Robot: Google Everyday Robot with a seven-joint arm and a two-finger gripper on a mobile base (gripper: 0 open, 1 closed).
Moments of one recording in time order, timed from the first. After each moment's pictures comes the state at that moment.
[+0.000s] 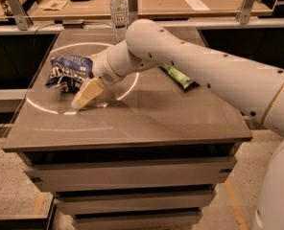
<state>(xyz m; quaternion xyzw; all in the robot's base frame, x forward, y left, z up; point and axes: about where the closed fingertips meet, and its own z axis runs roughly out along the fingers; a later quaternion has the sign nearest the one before) 0.637 0.171 0.838 -0.61 0.64 0.23 0.41</state>
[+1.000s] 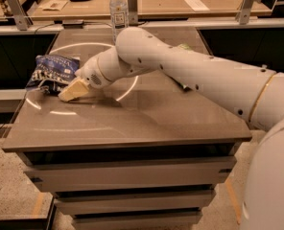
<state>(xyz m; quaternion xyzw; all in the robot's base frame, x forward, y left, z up) 0.634 0.203 0.827 -0.55 0.68 0.28 0.39</state>
